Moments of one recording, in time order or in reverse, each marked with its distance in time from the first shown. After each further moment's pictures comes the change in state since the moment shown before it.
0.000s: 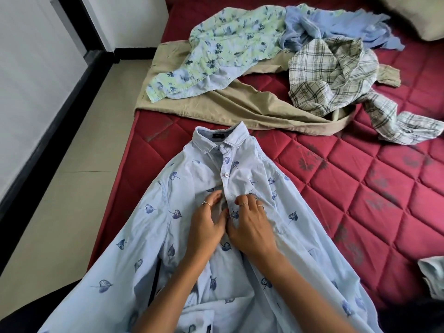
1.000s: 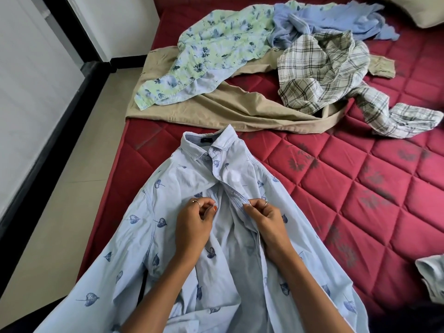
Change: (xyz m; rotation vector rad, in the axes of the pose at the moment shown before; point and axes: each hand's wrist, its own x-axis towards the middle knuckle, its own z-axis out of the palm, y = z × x) left_hand 0.015 0.013 0.004 0.232 0.083 -0.002; right_hand 0.008 0.043 -0.035 1.262 -0.093 0.554
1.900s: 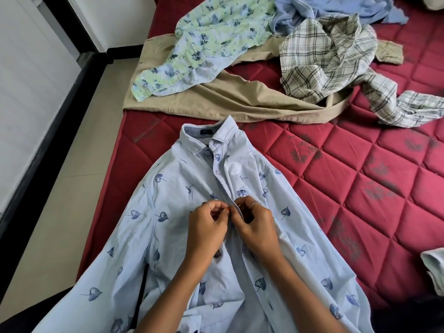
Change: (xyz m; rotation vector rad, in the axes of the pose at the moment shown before) left_hand -0.022 0.038 0.001 -0.104 -0.128 -0.212; right_hand -0.011 0.017 0.014 -0.575 0.024 -0.399
